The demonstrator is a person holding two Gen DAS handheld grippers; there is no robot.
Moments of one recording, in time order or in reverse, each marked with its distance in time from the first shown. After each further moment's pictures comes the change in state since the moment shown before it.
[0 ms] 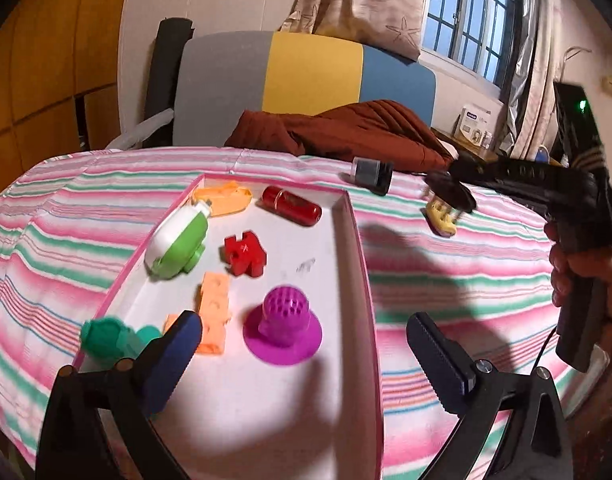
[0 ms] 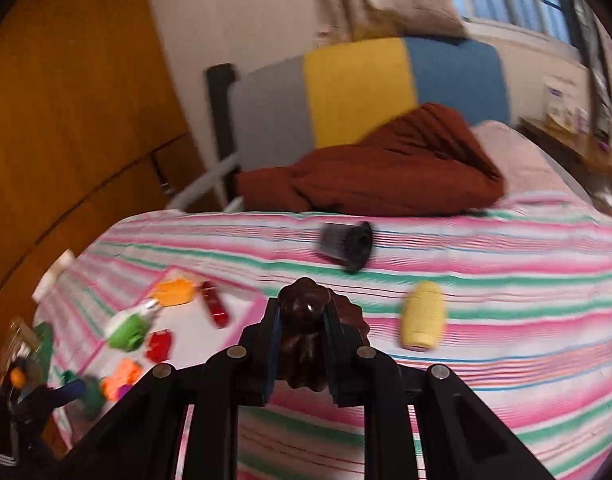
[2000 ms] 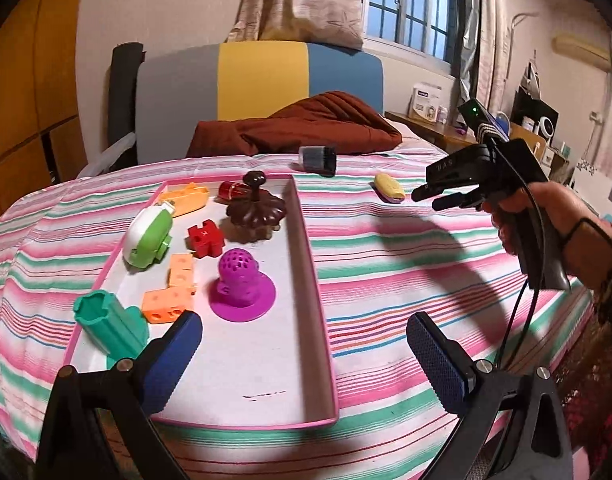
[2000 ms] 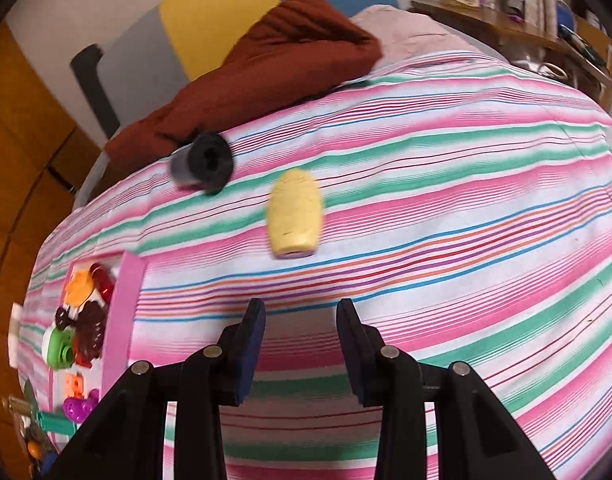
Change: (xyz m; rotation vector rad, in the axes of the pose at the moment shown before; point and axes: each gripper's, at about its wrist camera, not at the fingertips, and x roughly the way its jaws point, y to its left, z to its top) left arm -0.029 -0.029 -0.031 0.162 -0.019 -0.084; right arm 0.021 -0.097 -0.033 0.382 0.288 -0.266
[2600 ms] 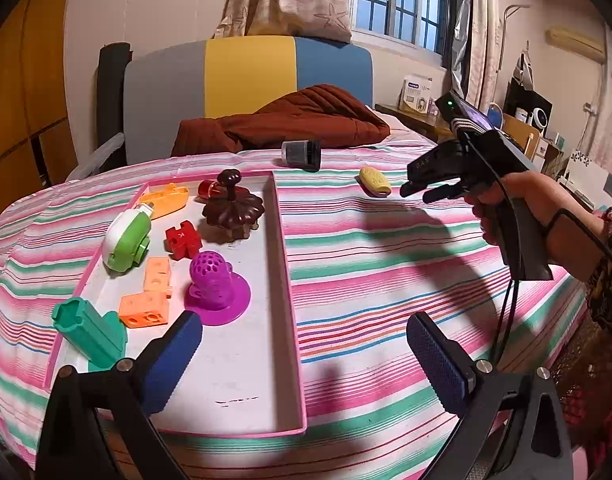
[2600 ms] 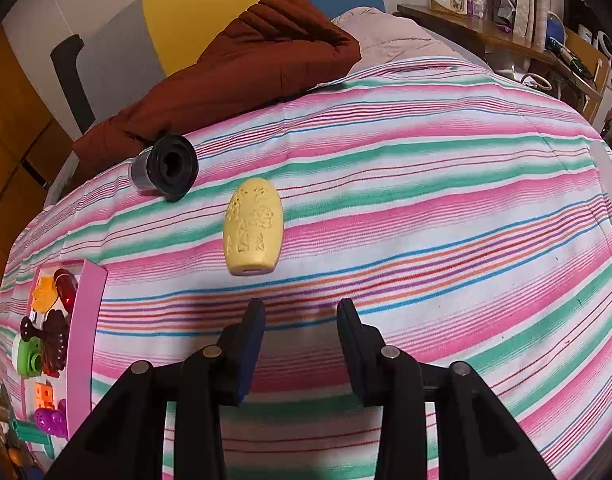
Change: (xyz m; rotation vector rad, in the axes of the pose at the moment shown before) left arm 0.007 -0.019 0.004 0.020 0.021 -0.018; right arm 0.014 -0.004 0.009 -0.025 -0.001 -0.107
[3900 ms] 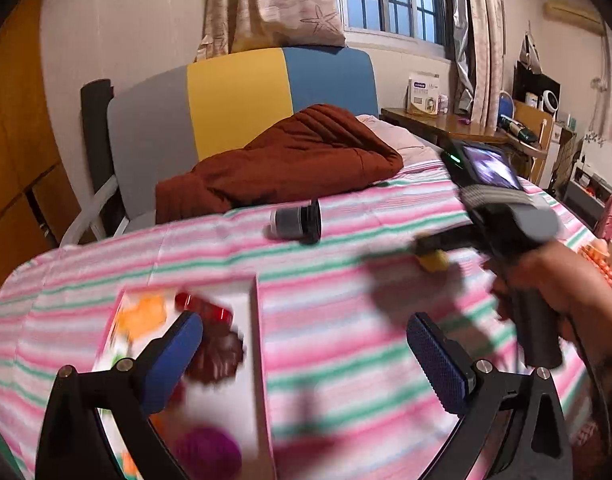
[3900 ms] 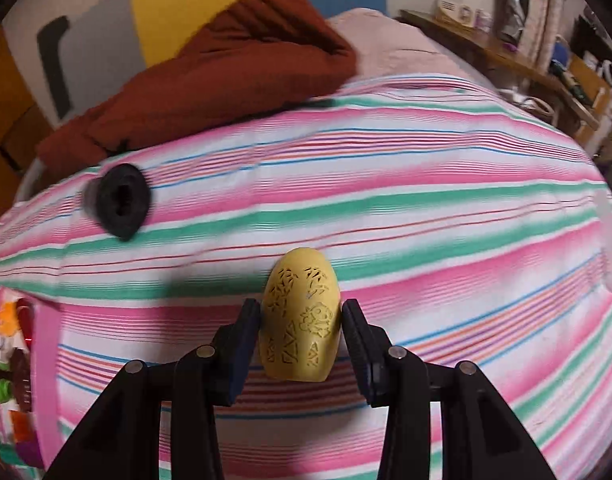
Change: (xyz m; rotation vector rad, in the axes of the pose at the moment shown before) left arm 0.077 -0.034 0.133 0.085 0.002 0.092; right arm 0.032 -0.011 0.051 -0.061 0.029 -0.115
